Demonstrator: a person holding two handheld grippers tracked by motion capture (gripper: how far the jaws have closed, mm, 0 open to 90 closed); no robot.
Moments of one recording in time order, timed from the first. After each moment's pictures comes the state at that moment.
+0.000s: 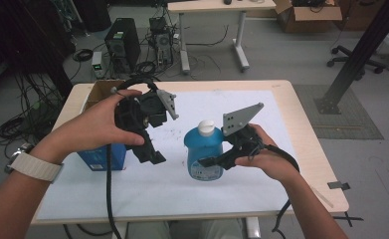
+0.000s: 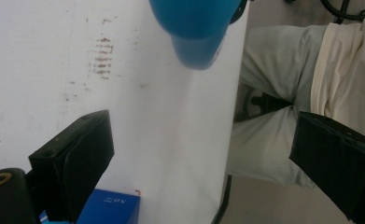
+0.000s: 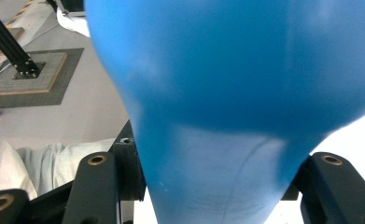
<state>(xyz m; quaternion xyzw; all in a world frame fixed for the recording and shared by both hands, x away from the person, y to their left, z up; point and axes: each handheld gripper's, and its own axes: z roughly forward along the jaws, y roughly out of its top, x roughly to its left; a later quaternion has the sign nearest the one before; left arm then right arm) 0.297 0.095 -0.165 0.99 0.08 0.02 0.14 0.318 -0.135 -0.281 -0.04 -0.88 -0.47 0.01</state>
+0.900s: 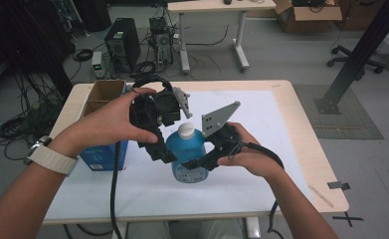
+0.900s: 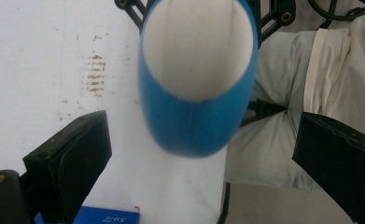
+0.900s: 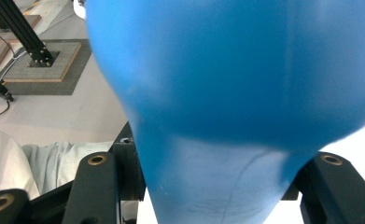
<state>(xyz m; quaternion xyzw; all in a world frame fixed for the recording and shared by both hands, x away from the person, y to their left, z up) 0.303 0.074 -0.167 0.99 0.06 0.01 0.14 0.319 -0.096 -0.280 0.00 -0.89 -0.46 0.02</state>
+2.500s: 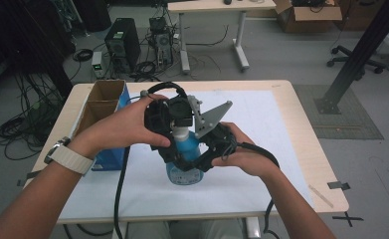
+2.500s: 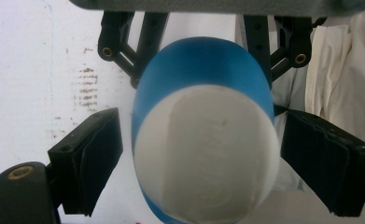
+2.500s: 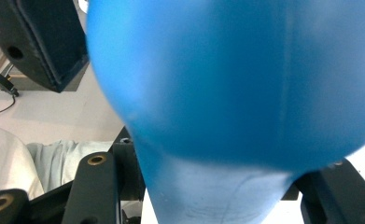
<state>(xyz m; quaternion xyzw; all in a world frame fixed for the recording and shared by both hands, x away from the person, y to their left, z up) 0.306 0.055 -0.181 0.99 0.04 0.00 0.14 0.317 -0.085 -0.277 0.01 -0.89 -0.45 0.03</state>
